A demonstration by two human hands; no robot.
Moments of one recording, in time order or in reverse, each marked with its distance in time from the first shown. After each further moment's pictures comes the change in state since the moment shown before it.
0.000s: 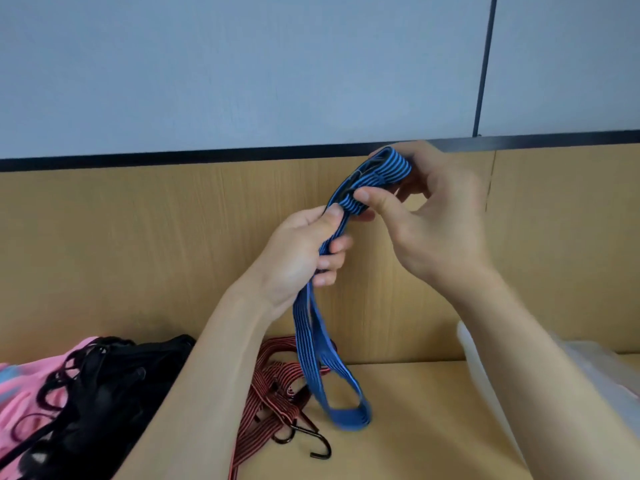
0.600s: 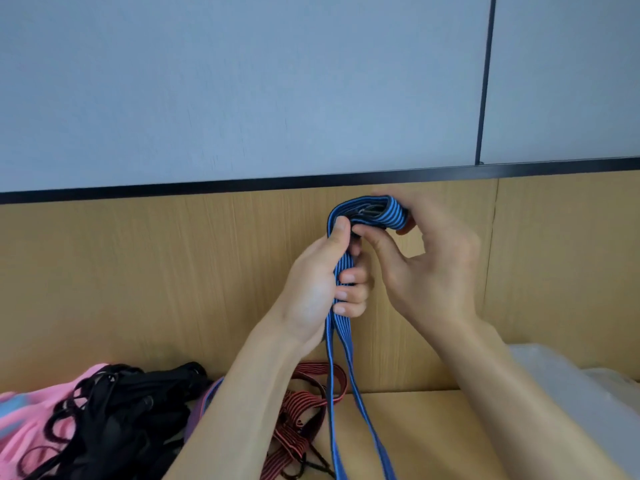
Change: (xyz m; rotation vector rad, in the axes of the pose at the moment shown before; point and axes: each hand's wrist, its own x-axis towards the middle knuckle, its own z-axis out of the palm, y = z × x) left_hand 0.000 -0.003 0.016 -0.254 0.044 -0.017; right_hand -0.016 0.005 0.018 -0.170 0.216 -0.226
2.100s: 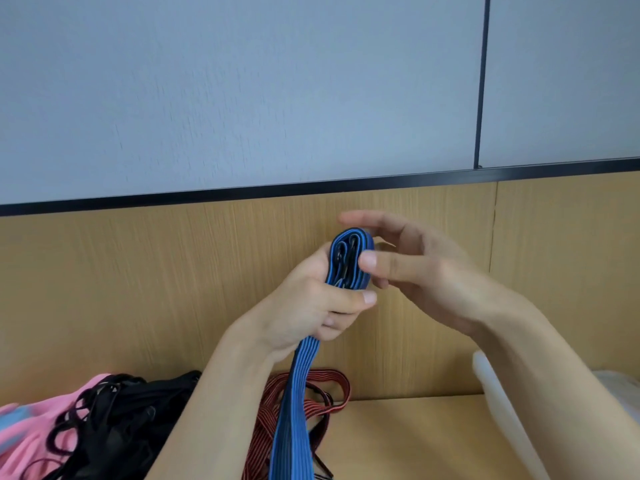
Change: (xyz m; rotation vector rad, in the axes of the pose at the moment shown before) left_hand -0.013 0.018 -0.016 0.395 -0.206 -0.113; right_hand 0.020 0.001 -0.023 0.798 -0.733 0.734
